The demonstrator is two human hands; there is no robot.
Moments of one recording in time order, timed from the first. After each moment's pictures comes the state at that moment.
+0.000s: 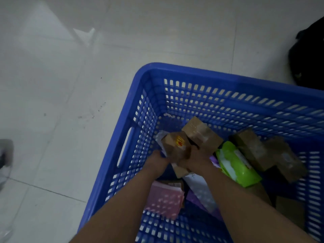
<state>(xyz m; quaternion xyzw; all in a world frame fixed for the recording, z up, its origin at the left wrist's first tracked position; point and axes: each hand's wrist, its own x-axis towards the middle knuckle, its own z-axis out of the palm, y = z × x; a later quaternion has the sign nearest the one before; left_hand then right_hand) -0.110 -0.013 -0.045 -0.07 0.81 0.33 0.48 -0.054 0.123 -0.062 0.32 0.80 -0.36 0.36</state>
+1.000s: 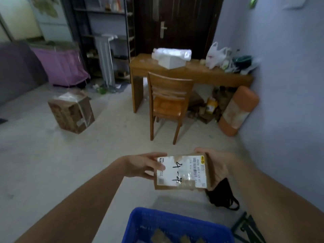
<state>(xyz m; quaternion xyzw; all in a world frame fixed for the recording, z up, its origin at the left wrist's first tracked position) -0.233 0.073 0.693 0.22 0.62 0.45 0.60 -0.085 0.293 0.730 0.36 0.62 -0.64 0.29</state>
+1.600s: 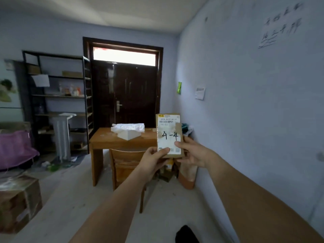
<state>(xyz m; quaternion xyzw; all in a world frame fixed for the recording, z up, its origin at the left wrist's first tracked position) -0.120 0.132 1.004 0.28 0.46 0.74 0.40 -0.004 0.260 1.046 0.23 0.68 -0.68 -0.18</state>
